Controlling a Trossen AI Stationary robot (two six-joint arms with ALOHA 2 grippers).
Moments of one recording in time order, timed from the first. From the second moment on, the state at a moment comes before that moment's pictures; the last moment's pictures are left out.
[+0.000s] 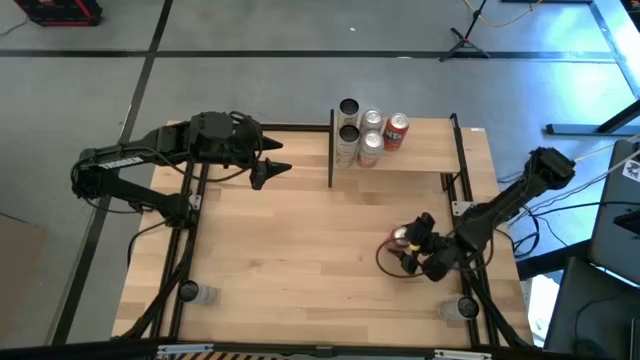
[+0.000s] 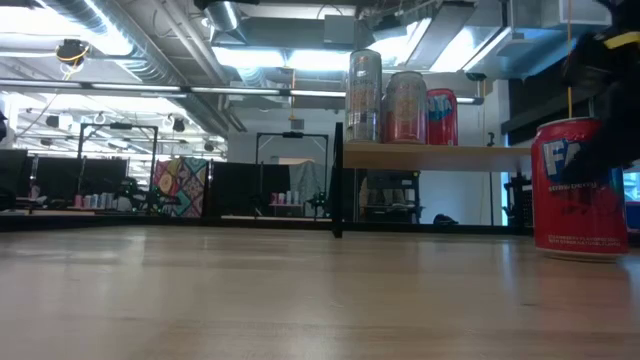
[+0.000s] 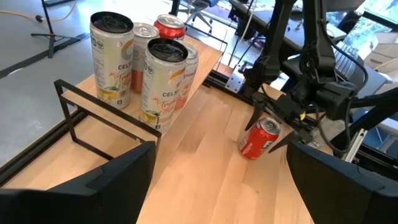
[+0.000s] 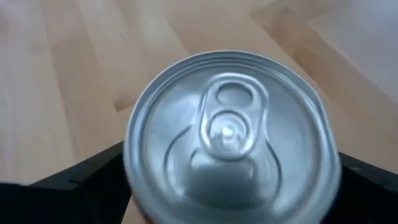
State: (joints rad) left arm 0.15 1.13 1.34 -0.63 -0.10 -0.36; right arm 0.73 1.17 0.48 -0.43 0.69 1.06
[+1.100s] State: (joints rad) left arm 0.15 1.13 1.34 -0.64 -0.10 -0.36; right arm 0.57 1.00 0.85 -0.88 0.69 0.92
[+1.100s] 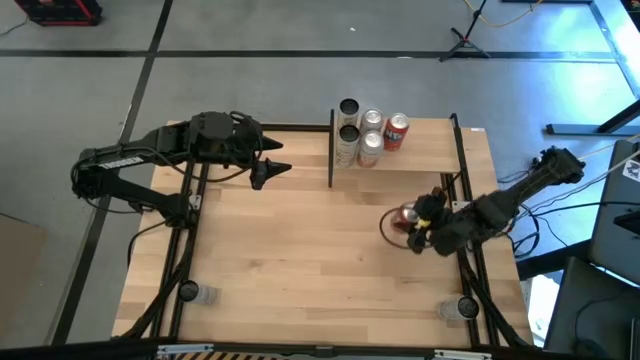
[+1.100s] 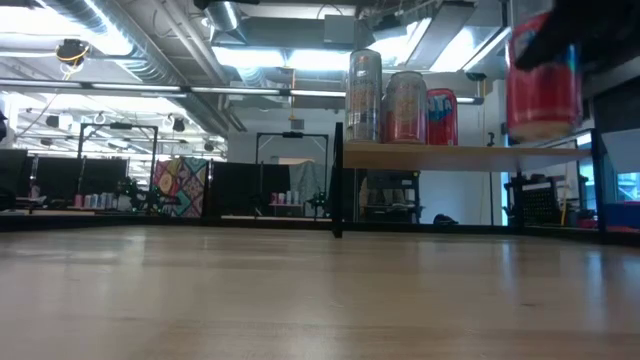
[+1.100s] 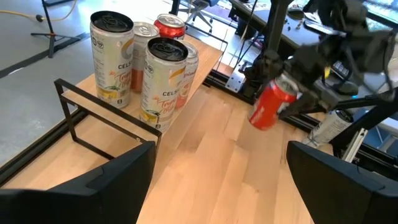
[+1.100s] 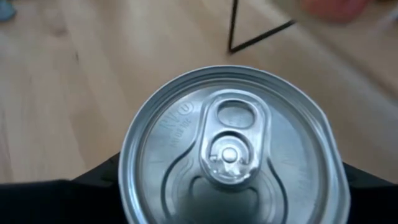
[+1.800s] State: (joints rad) left arm 0.11 1.13 1.34 -0.65 -0.07 -0.30; right arm 0.02 0.90 1.06 -0.96 0.42 0.47
